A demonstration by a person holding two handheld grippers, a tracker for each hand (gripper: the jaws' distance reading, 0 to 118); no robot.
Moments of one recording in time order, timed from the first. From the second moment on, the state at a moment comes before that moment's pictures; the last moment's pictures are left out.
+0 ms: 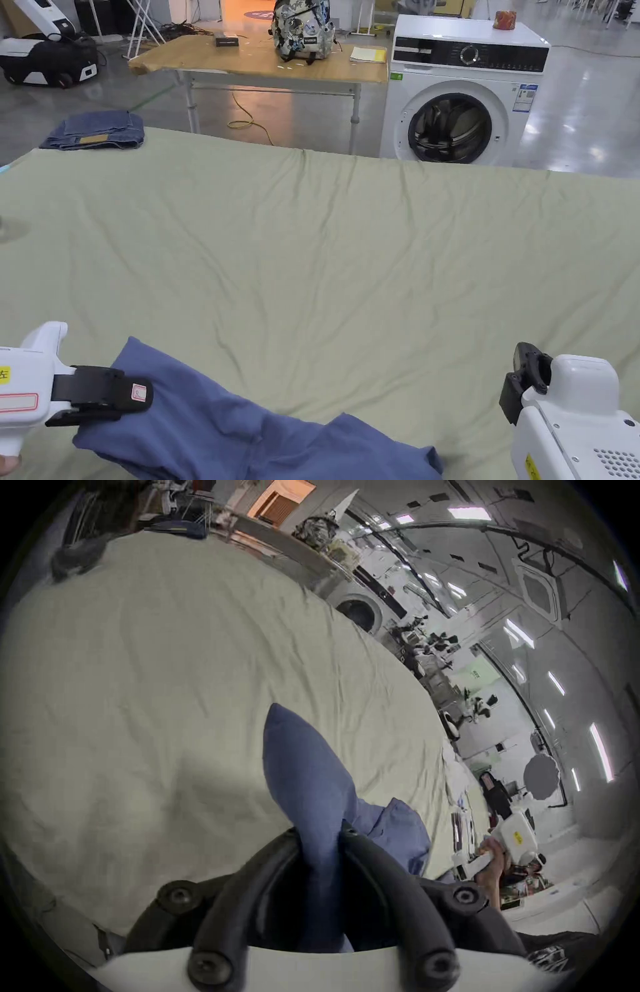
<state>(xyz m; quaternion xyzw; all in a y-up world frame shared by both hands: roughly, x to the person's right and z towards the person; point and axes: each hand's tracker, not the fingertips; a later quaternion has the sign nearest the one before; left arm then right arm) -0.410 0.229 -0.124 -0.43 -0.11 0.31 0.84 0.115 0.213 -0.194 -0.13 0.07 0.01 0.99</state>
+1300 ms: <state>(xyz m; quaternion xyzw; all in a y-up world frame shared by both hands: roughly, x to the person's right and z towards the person) -0.117 0.142 -0.209 -0.55 -0.24 0.24 0.76 0.137 0.201 -0.186 -0.16 0.04 0.00 0.99</state>
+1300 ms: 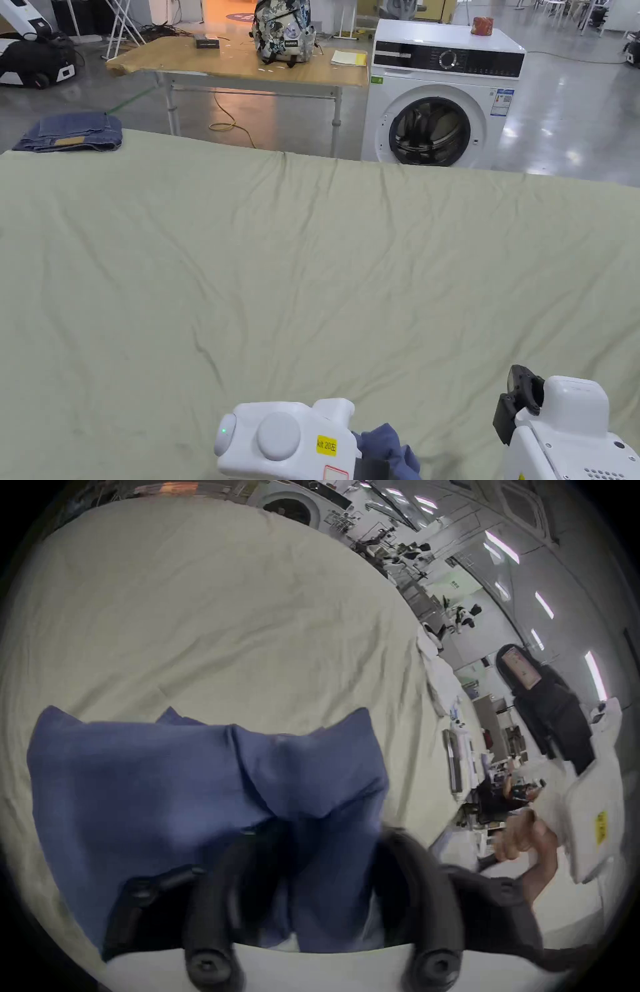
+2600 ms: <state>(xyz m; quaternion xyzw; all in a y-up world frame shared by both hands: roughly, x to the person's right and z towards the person) -0.189 0.237 -0.160 -0.16 0.00 0.07 0.98 0.105 0.222 -0.200 -0.10 0.05 0.01 0.99</state>
